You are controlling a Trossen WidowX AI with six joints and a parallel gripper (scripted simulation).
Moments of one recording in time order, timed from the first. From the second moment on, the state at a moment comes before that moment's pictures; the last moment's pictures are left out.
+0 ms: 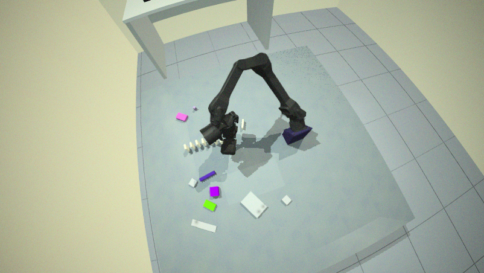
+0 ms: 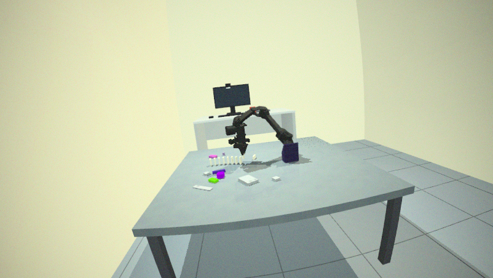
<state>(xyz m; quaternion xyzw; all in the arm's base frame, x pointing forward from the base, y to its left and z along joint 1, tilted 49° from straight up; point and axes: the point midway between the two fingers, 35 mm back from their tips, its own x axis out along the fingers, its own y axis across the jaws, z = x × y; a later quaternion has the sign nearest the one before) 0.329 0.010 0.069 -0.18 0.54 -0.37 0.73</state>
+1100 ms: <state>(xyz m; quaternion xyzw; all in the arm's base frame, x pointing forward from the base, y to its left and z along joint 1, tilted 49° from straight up) 0.327 -0.021 0.047 -0.18 0.54 -0.37 0.73</state>
